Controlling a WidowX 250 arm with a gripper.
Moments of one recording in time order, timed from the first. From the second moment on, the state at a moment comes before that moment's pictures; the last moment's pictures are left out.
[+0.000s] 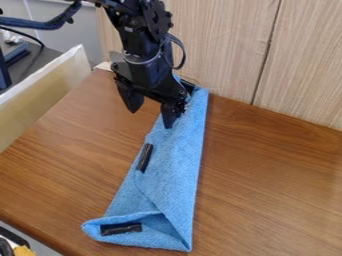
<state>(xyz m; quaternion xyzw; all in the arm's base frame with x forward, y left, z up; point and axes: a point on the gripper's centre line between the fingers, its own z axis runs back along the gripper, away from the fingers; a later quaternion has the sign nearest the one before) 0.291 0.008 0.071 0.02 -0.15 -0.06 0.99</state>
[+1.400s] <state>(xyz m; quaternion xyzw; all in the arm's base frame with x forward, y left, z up) 0.248 -0.005 -0.015 0.04 -0.04 -0.12 0.99</state>
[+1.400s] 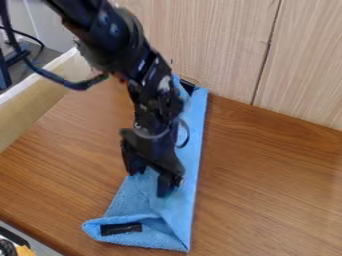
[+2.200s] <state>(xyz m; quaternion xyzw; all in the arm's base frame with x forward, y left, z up) 0.271 -0.029 -0.021 0.02 -0.04 -0.12 0.99</state>
